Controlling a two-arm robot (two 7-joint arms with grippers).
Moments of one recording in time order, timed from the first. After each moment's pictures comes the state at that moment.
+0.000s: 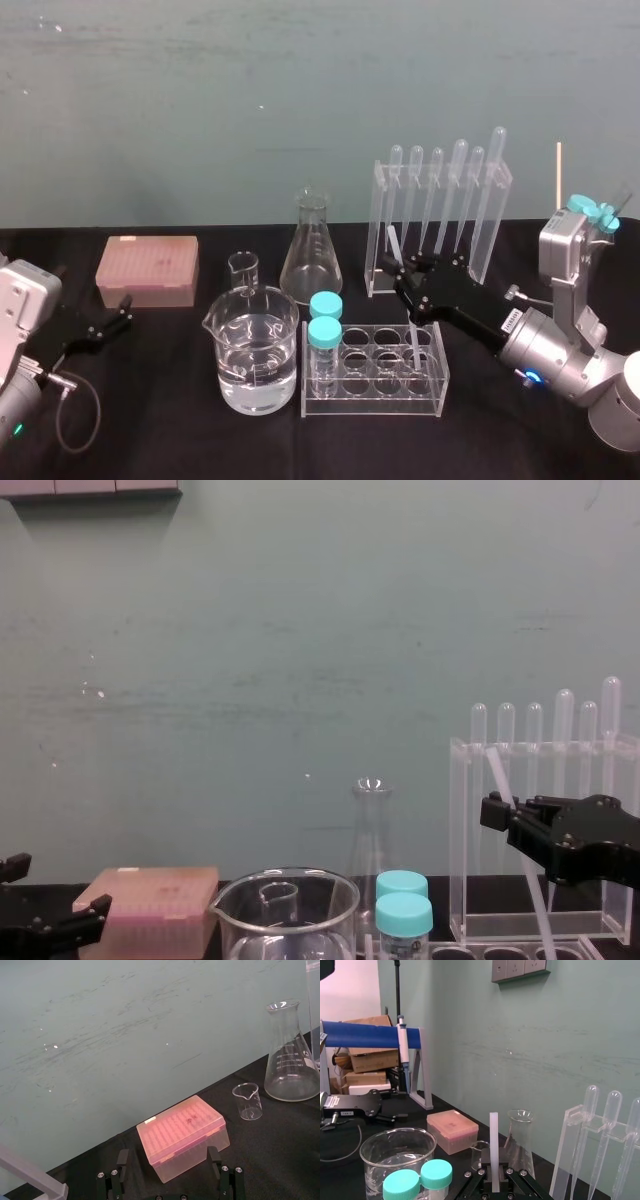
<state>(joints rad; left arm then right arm) -0.20 0.60 0.45 -1.41 -0.25 -0.12 0.03 0.33 0.42 -0.36 -1.26 0.46 -0.28 0.66</state>
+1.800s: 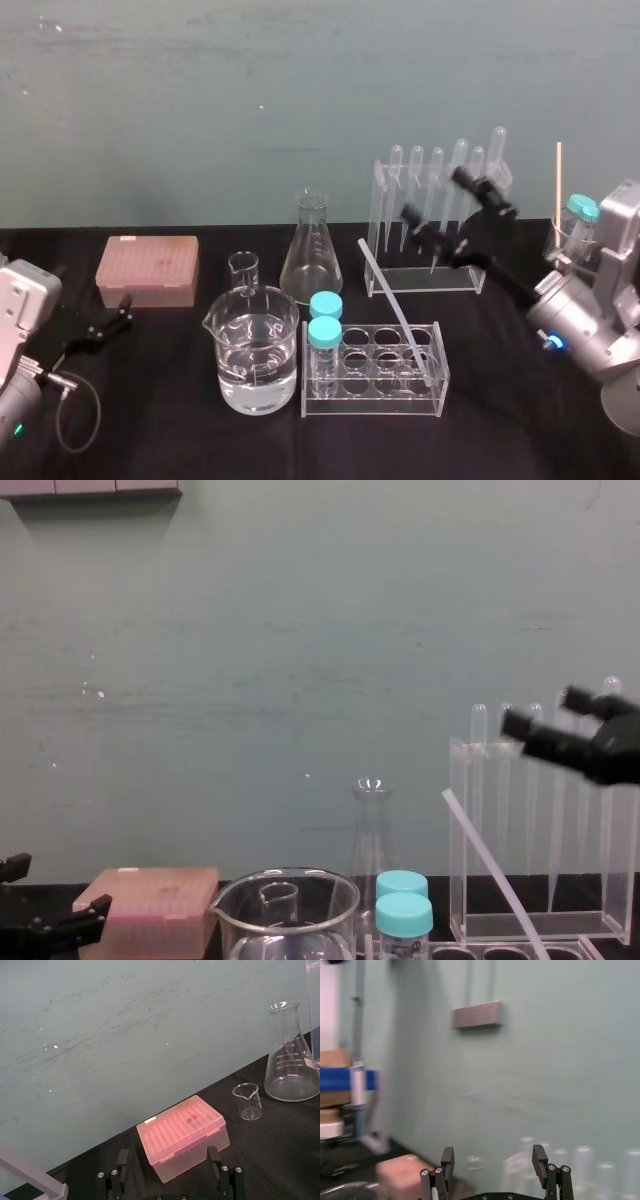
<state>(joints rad) -0.20 0.60 0.45 -1.41 -0.25 -0.12 0.03 0.31 0.40 -0.26 -1.31 0.47 -0.38 0.55</state>
